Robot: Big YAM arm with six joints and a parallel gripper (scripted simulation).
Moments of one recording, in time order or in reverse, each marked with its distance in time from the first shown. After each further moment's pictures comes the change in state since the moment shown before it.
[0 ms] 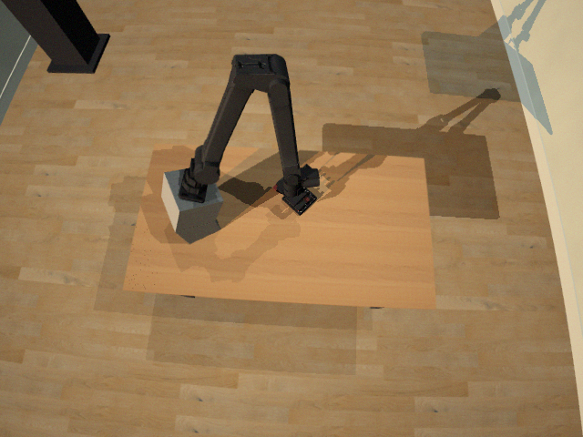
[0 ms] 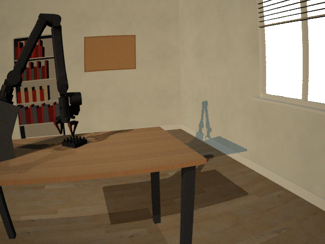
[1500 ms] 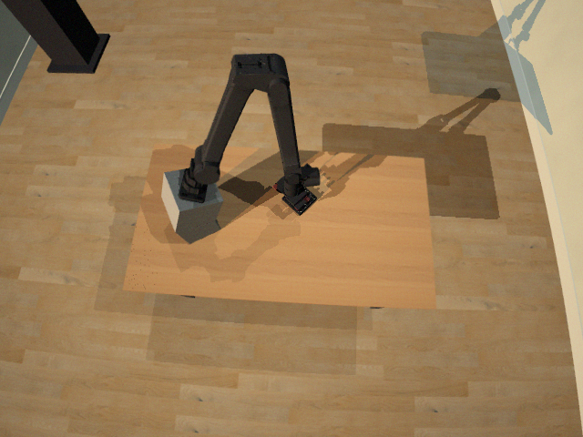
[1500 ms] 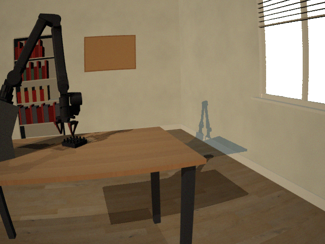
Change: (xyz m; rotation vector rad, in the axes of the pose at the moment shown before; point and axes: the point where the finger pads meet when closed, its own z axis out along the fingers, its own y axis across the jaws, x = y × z) arm -0.001 0.001 0.000 0.000 0.017 0.008
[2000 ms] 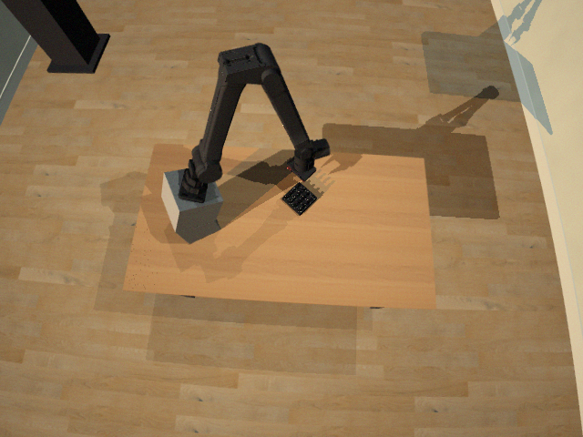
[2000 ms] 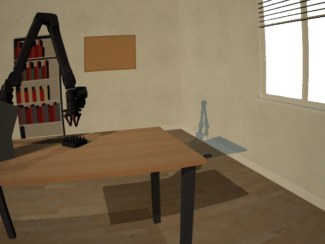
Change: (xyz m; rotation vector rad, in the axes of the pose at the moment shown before) arm -0.096 0.037 -0.023 0.001 -0.038 -0.011
